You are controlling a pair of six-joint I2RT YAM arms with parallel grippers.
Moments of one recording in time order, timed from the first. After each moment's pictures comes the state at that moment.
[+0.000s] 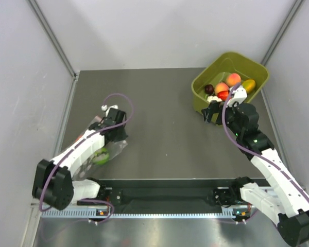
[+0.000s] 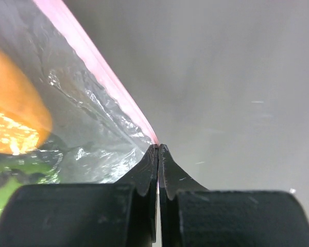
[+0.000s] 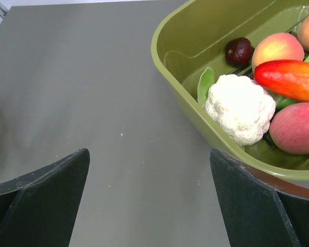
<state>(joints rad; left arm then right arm) -0.37 1.22 0.79 -0.59 -0.21 -0.62 0.34 0.84 0.79 -0.21 0.01 0.23</state>
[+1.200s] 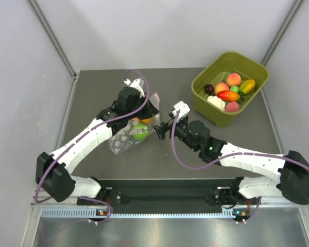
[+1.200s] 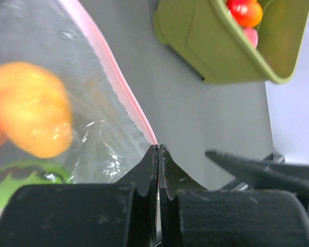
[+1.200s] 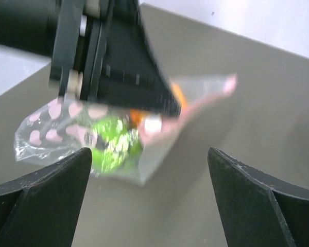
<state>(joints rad) -0.61 1.34 1.17 -0.32 0.08 -0.71 1.01 1.20 0.72 0.40 0.28 0.10</state>
